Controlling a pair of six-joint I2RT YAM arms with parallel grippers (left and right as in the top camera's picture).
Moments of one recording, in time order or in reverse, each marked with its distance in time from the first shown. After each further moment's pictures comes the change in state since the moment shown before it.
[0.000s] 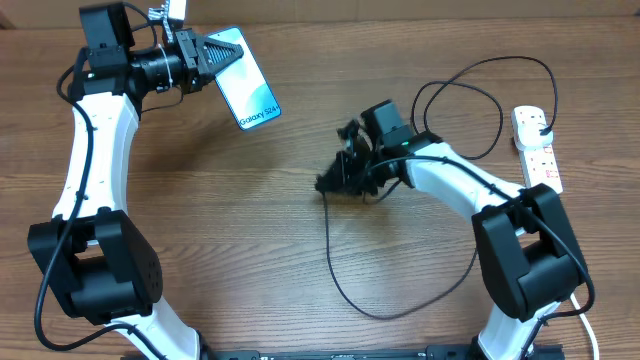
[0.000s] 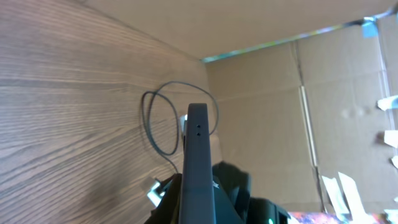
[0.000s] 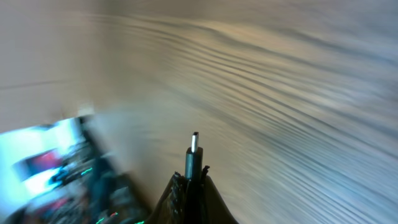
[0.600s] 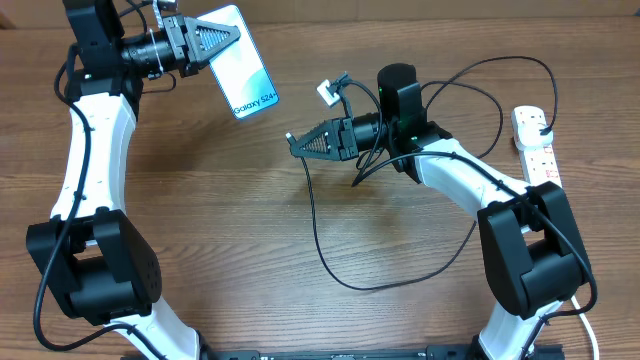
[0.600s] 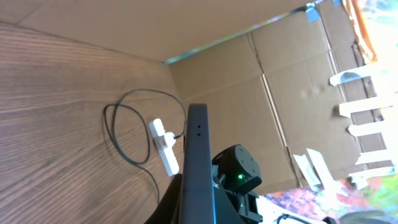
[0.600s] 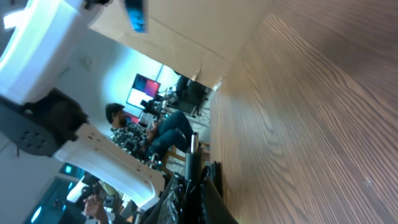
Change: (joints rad) left arm 0.007 0.000 -0.004 0.282 0.152 -0.166; right arm -0.037 0.002 0.006 0.762 -0.555 0.163
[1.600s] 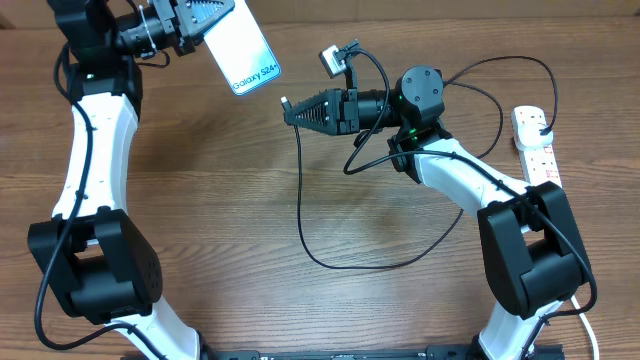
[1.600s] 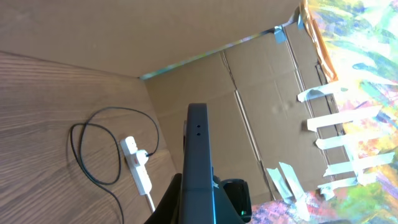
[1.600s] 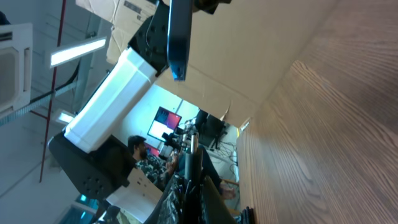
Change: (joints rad) left arm -0.015 0.002 -0.002 0.446 -0.010 -0.467; right arm 0.000 0.000 0.000 0.650 0.117 0.640
